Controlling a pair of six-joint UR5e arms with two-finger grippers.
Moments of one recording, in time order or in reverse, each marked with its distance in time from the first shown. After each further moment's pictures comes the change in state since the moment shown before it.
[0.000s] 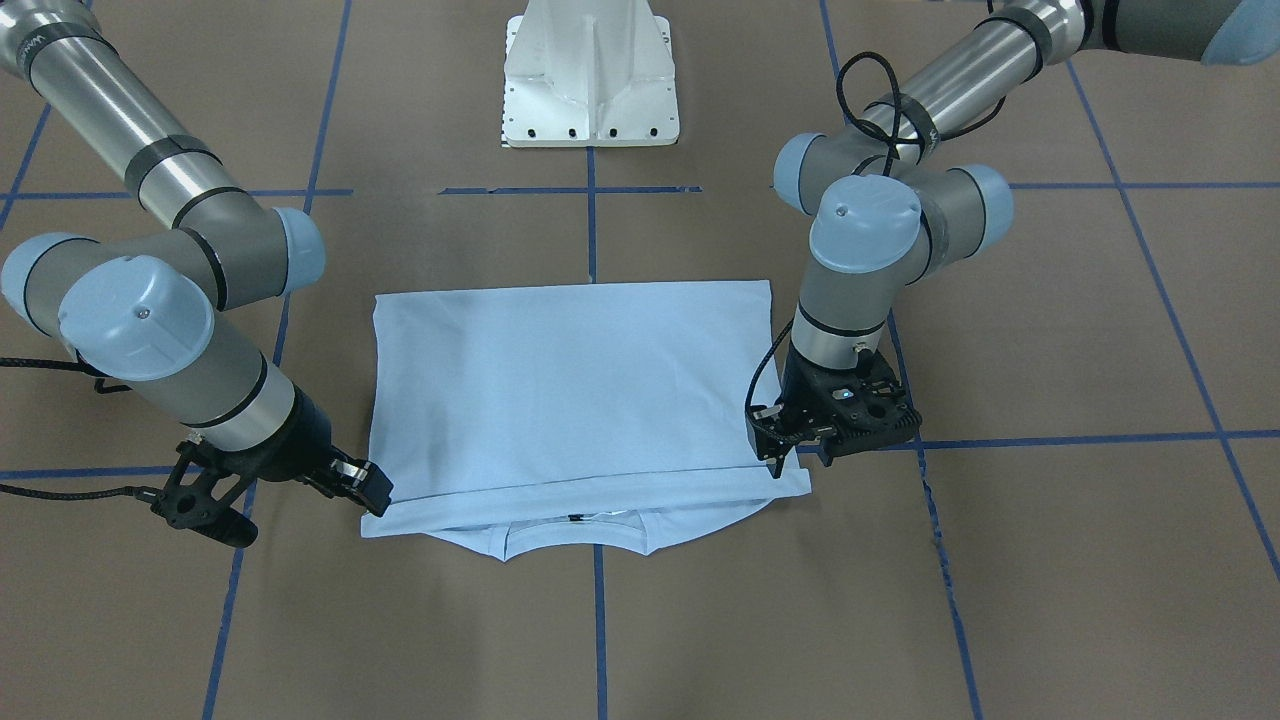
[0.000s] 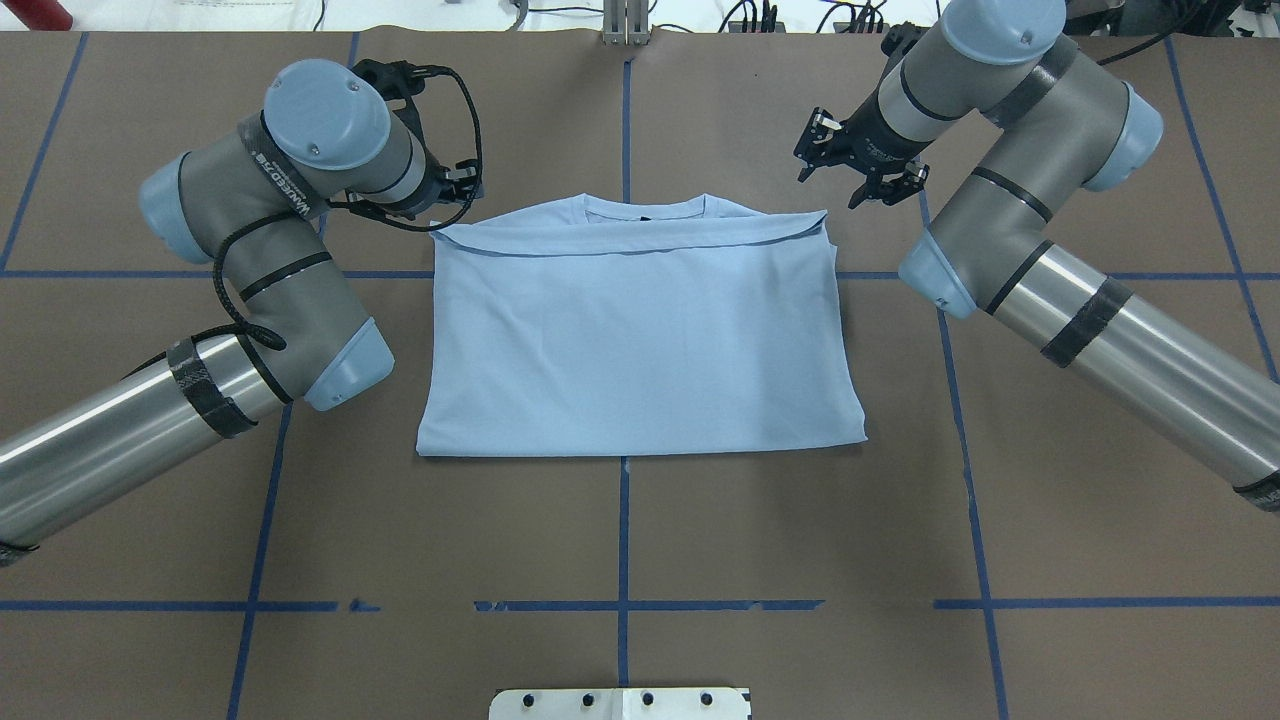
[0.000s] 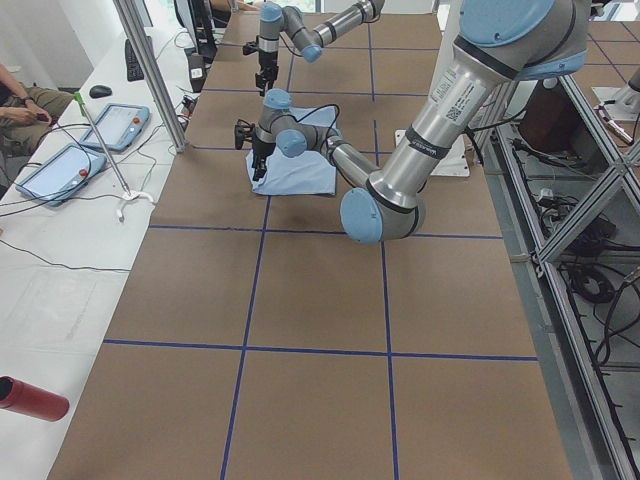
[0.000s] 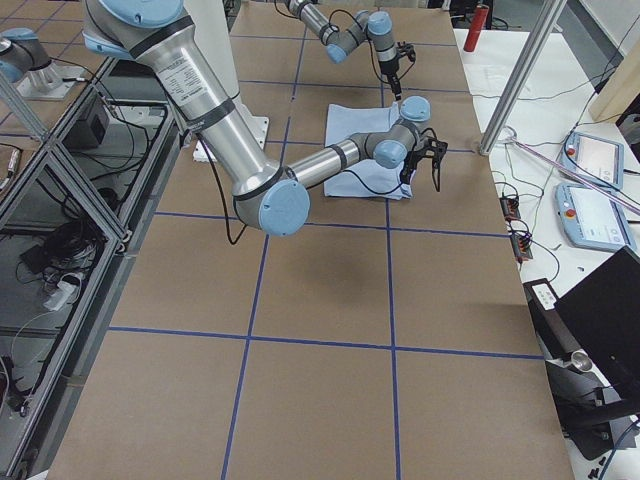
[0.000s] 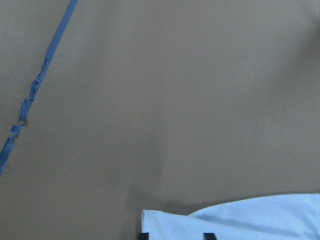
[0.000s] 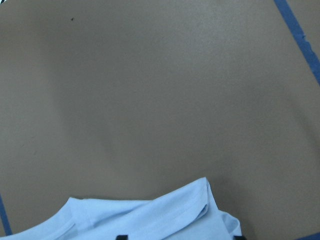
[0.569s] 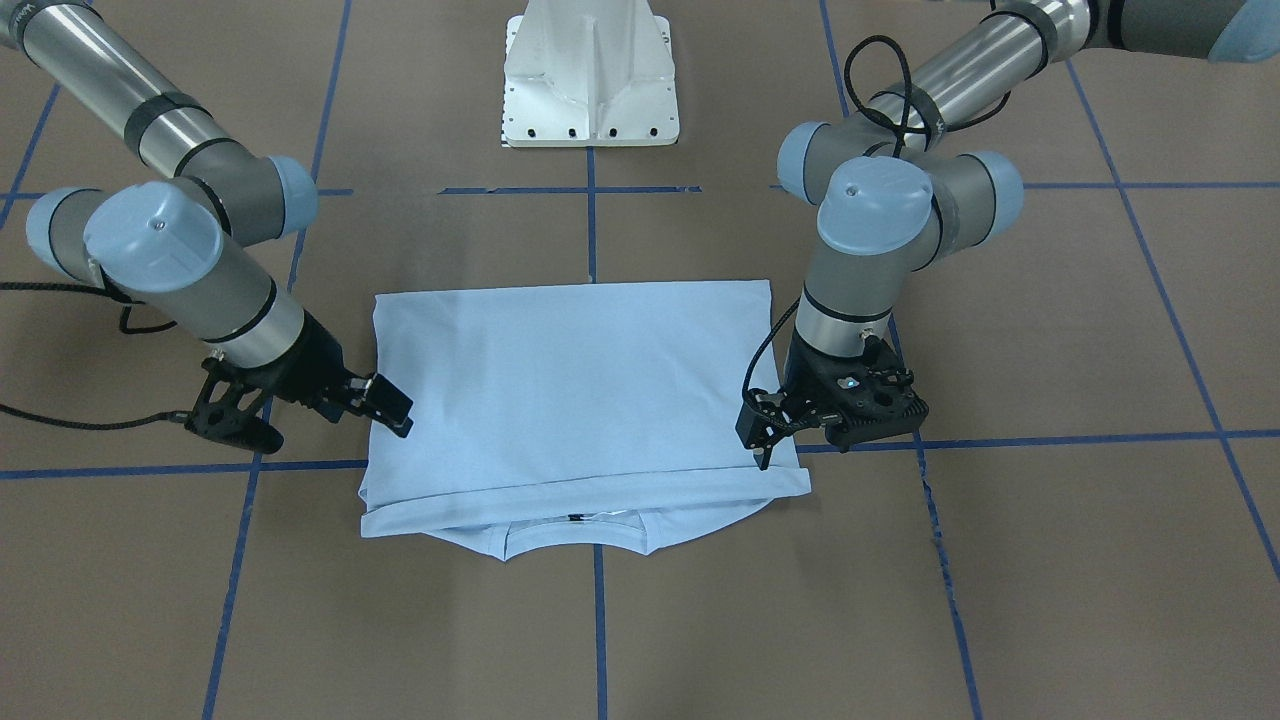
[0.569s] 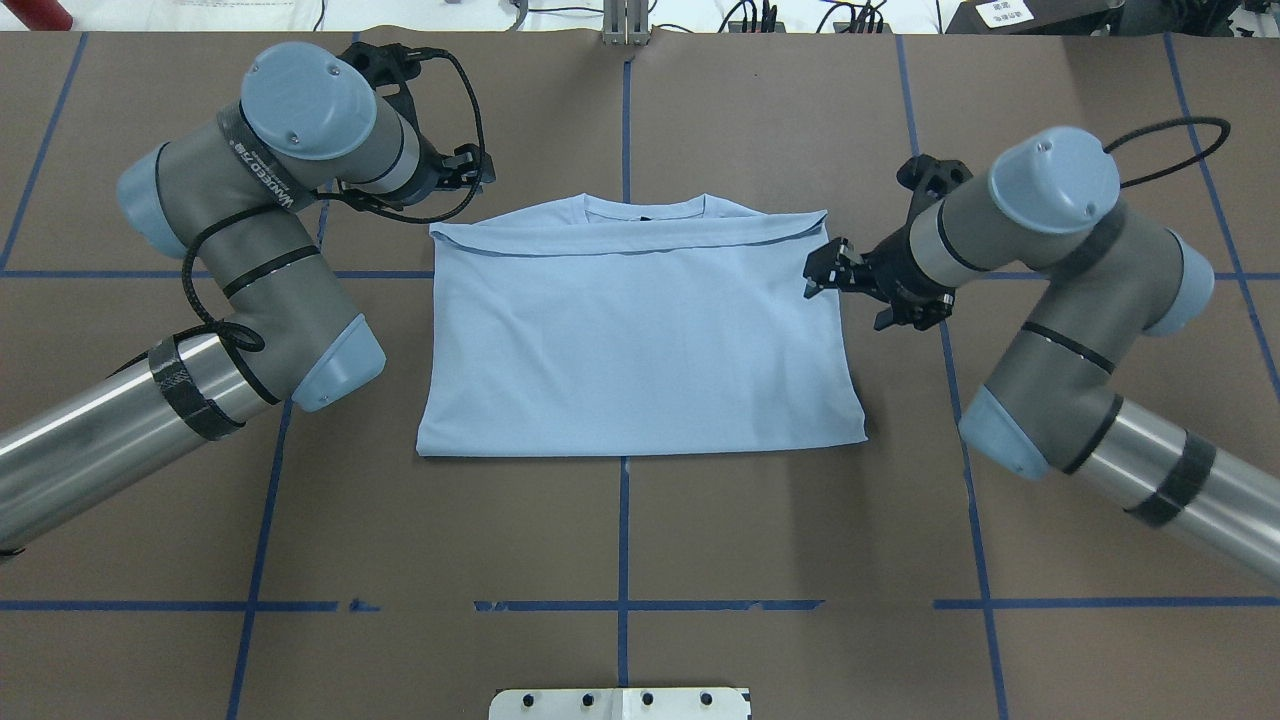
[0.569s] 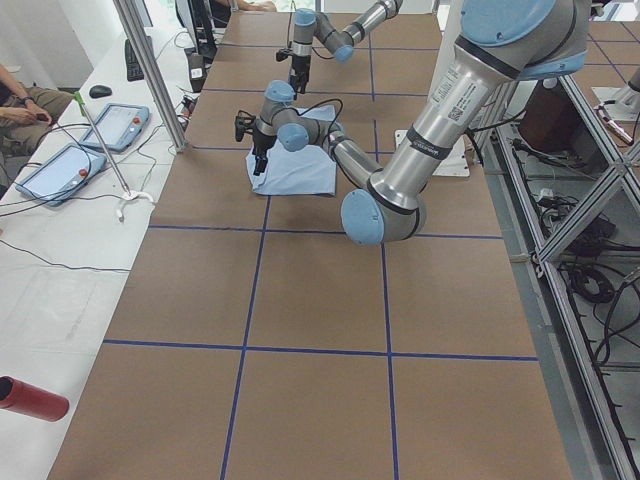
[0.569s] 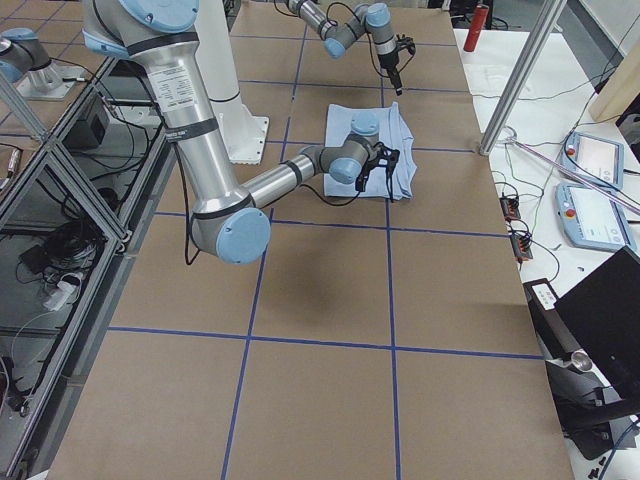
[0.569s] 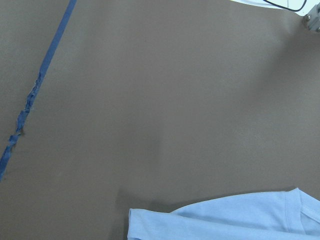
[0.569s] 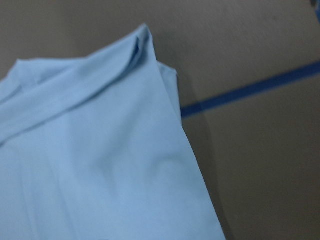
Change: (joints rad) left arm -0.007 0.013 -0.075 0.016 -0.003 0.001; right arm -0.168 -0.308 0.339 0.046 -0.053 0.058
